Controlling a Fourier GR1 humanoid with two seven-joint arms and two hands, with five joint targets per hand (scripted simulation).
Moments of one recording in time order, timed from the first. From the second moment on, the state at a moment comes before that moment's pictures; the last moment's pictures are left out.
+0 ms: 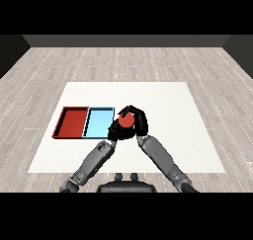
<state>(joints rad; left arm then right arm) -0.40 0.01 -0.54 -1.31 0.34 0.42 -0.24 -0.50 -0.01 0.48 -1.56 -0.10 -0.56 -0.15</state>
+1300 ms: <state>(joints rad) -0.37 0.01 -0.55 -1.33 0.30 0.54 -0.22 -0.48 0.00 0.49 -1.56 0.01 -0.53 -0.06</state>
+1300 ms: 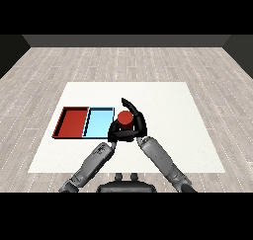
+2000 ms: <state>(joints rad) -0.37 0.00 -0.51 -1.35 0.26 0.50 -0.20 -0.41 0.00 0.38 -1.64 0.01 -0.48 -0.07</state>
